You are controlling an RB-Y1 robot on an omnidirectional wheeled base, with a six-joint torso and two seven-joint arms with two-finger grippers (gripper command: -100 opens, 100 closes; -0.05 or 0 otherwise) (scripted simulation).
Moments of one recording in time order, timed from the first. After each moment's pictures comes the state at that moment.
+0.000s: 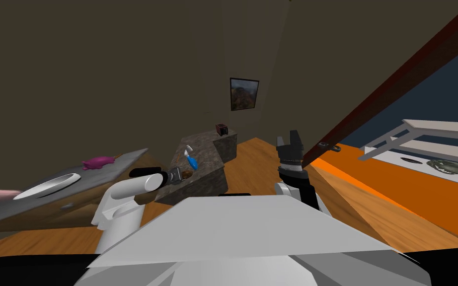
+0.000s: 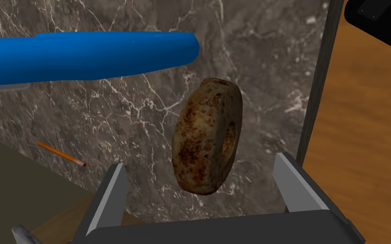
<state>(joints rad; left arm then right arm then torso) 0.28 0.40 0.52 -2.29 0.54 1.55 0.29 0.52 -0.04 -0.02 -2.34 0.01 -0.50 0.10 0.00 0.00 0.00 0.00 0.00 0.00</state>
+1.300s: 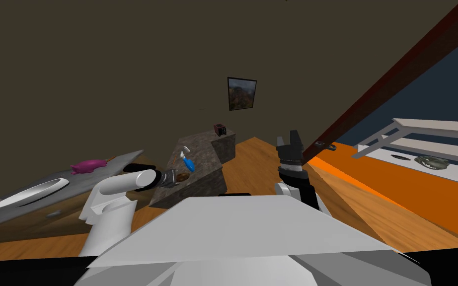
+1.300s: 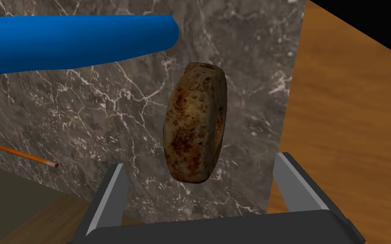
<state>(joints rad) 0.23 0.50 0.59 -2.21 0.61 1.73 0.30 0.52 -0.04 -0.02 -2.34 0.01 -0.50 0.10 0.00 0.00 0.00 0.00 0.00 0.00</state>
